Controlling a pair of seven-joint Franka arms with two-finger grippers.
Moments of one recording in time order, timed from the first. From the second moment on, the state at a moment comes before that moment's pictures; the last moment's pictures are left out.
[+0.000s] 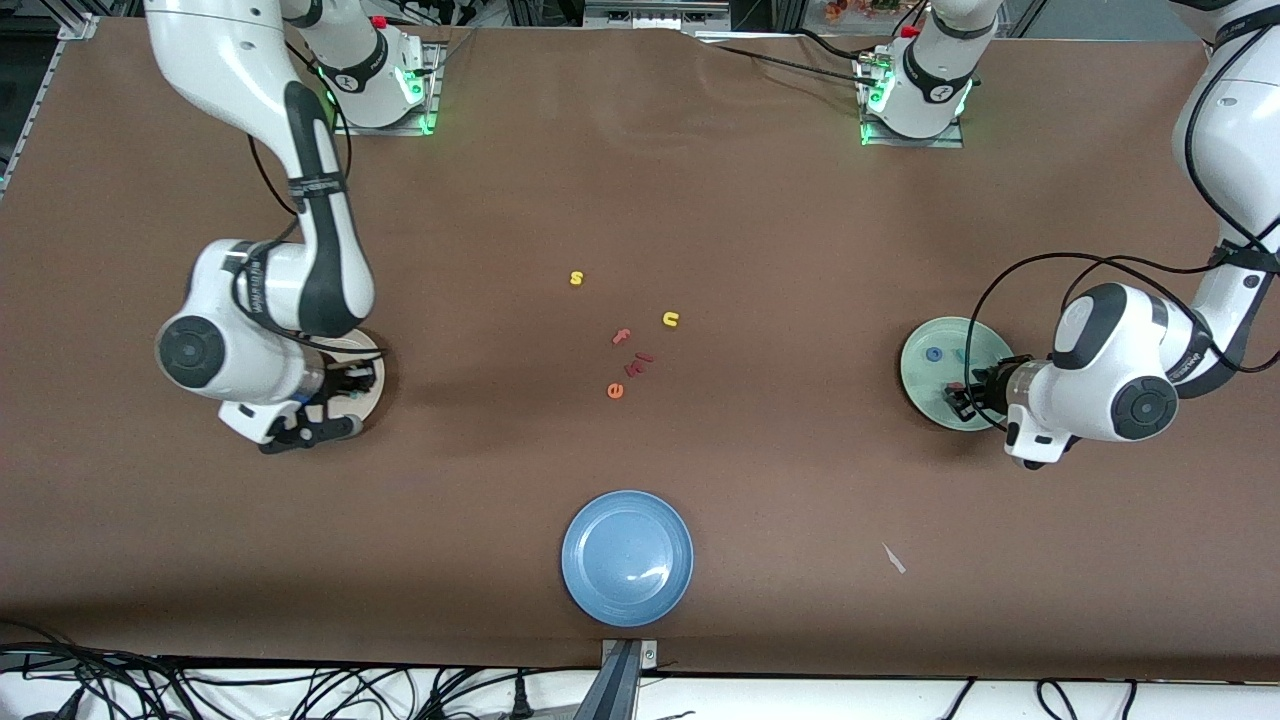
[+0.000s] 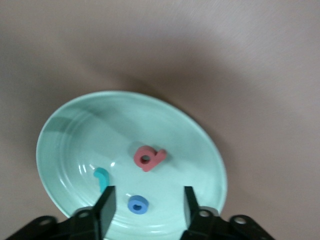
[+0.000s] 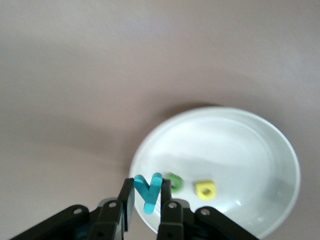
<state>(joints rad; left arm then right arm) 0.70 0.83 -0.84 -1.63 0.51 1.85 -0.93 0.61 0.57 -0.58 -1.78 0.35 2.06 -0.38</state>
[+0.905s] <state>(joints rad) 0.69 0.67 -1.01 -1.34 0.51 1.58 -0.51 0.65 0.55 -0.62 -1.71 0.35 1.91 -0.26</state>
